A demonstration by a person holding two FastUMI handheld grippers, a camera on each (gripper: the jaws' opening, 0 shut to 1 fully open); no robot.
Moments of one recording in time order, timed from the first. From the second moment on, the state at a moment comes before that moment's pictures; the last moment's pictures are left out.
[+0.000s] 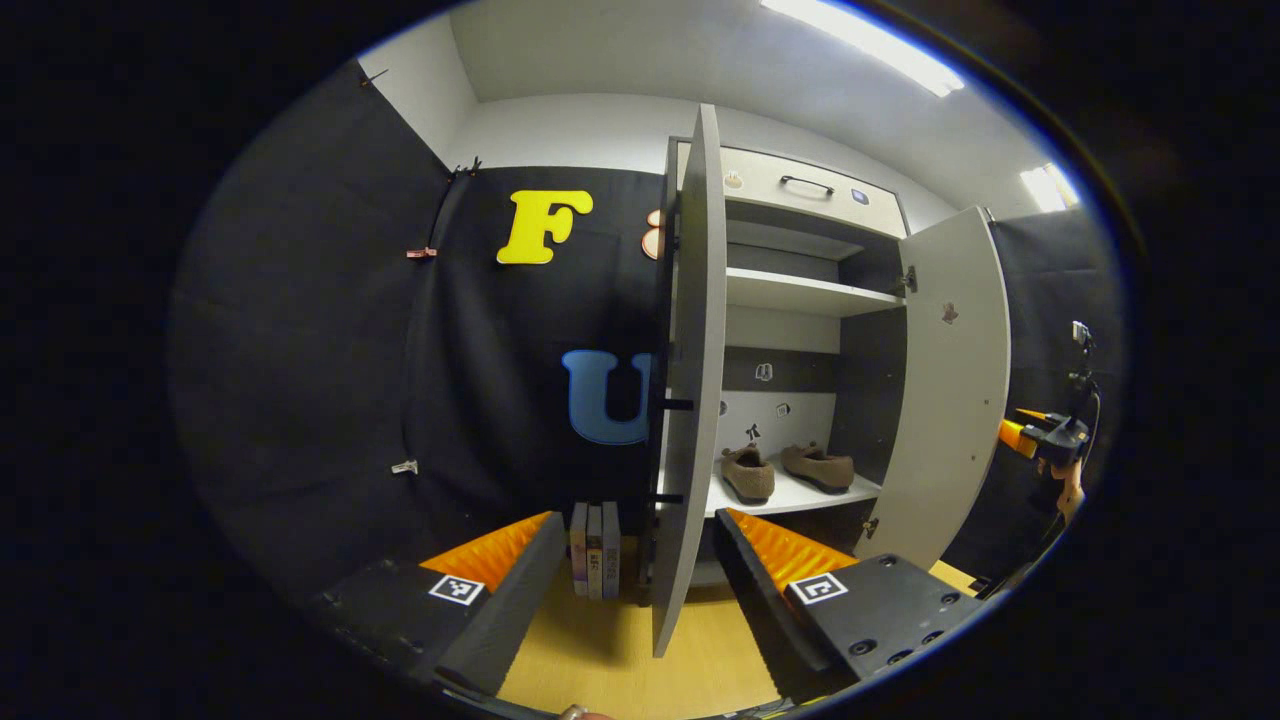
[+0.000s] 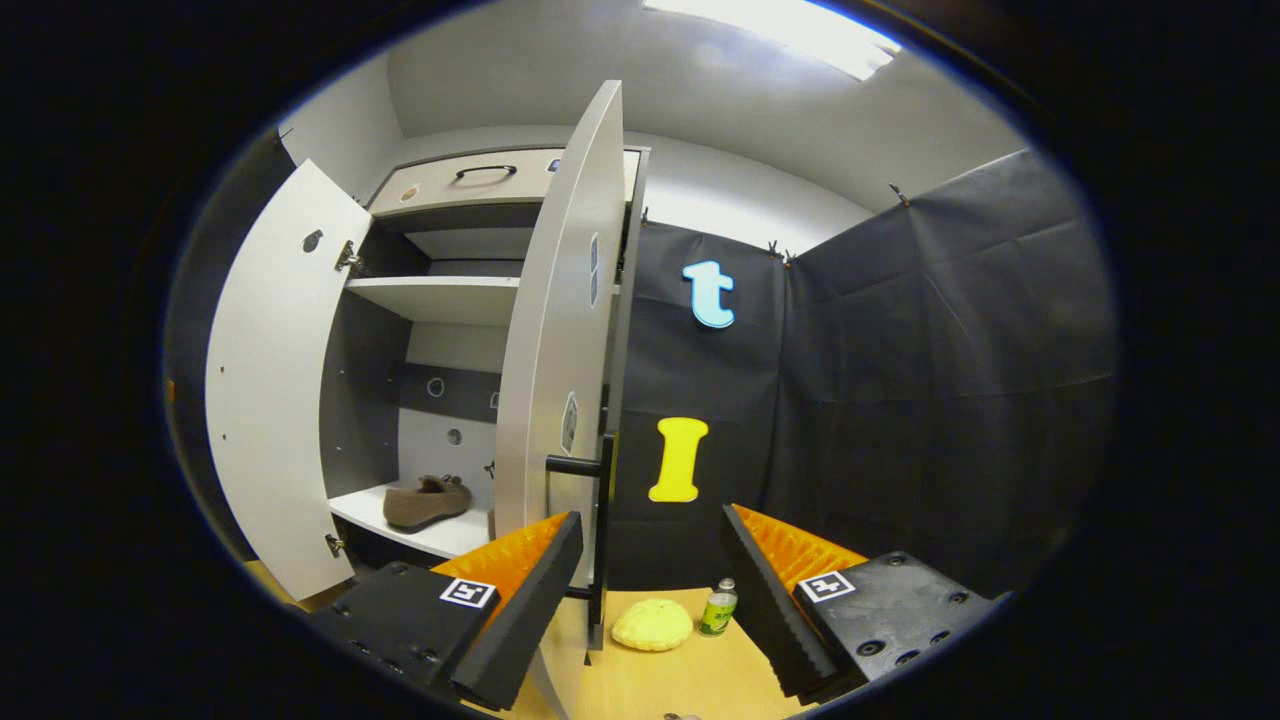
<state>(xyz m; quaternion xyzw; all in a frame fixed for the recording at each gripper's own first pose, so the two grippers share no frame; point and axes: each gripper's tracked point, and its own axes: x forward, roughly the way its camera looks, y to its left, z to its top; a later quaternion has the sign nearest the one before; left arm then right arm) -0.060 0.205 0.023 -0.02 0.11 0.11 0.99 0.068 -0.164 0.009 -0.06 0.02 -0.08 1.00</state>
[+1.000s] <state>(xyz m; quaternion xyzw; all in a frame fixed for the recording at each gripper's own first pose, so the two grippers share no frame) -0.040 0.249 0.014 -0.03 0.11 0.13 0.98 0.110 -0.023 -0.024 -0.08 0.03 0.06 0.99</state>
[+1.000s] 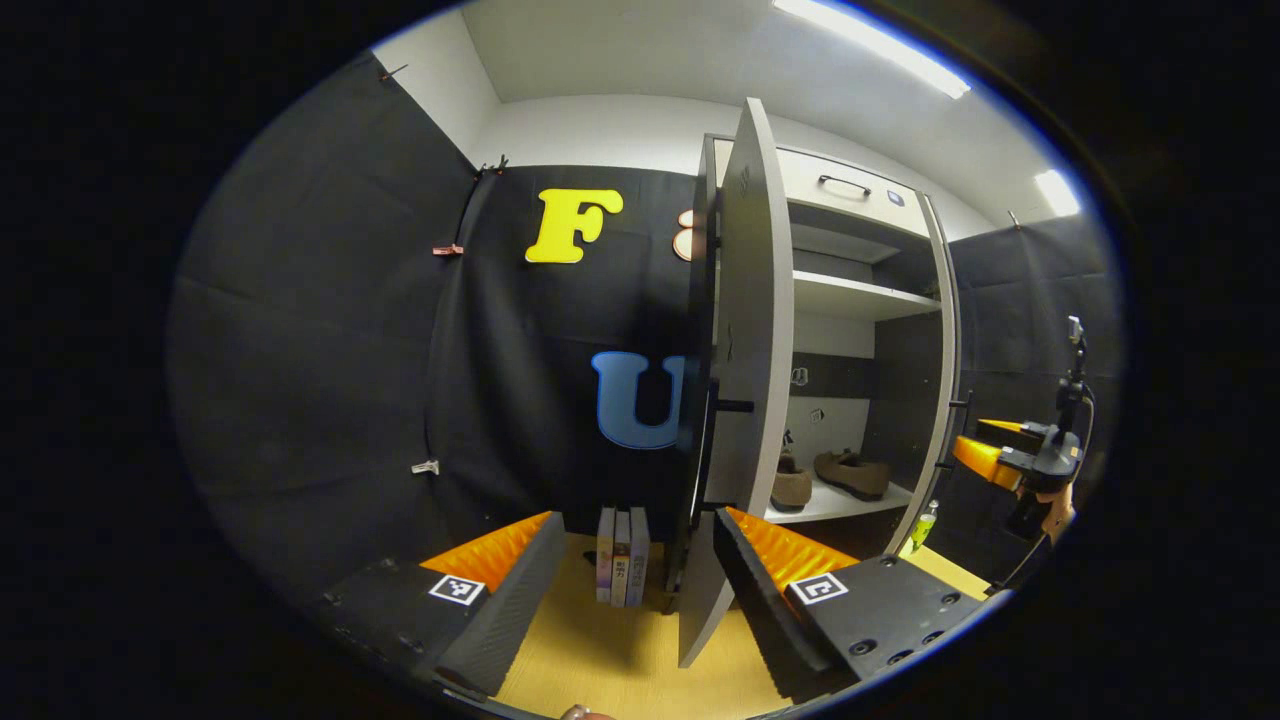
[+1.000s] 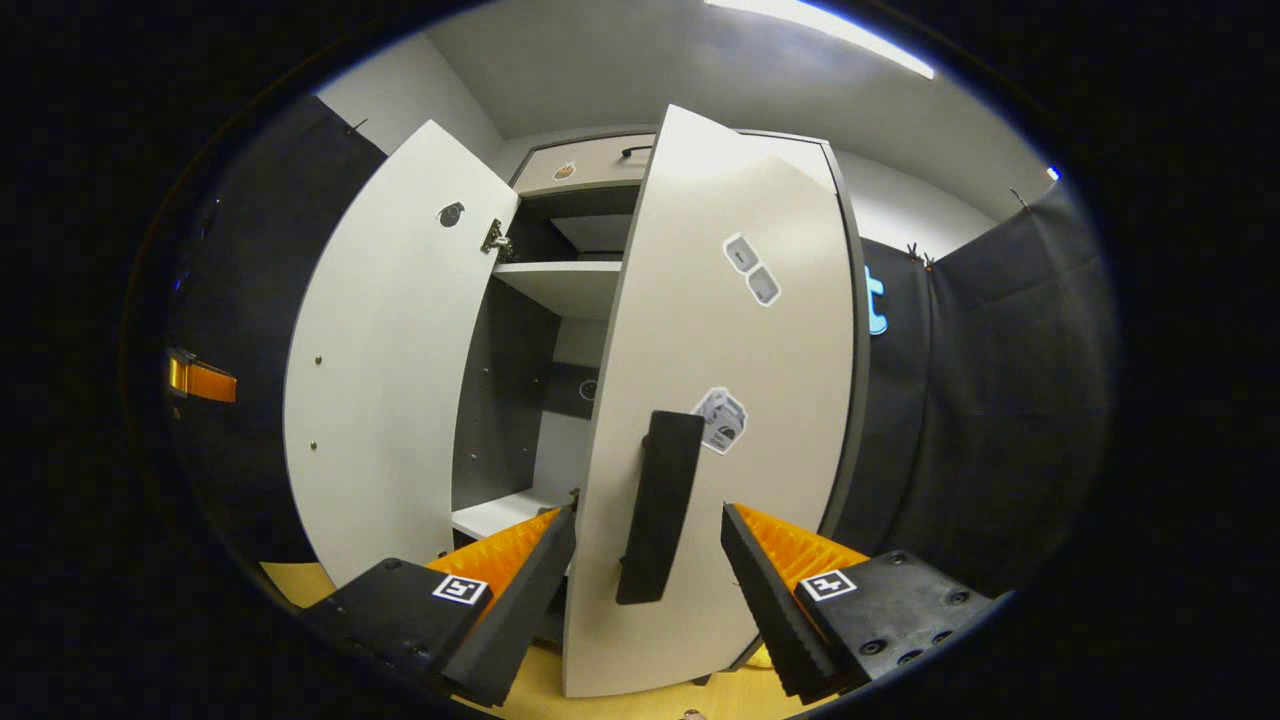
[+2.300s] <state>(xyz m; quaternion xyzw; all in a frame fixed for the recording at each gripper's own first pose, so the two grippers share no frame) 0.107 0.107 -0.028 -0.04 0.11 -0.05 0.99 0.080 -0.099 -0.042 -0.06 0.08 0.00 1.00</state>
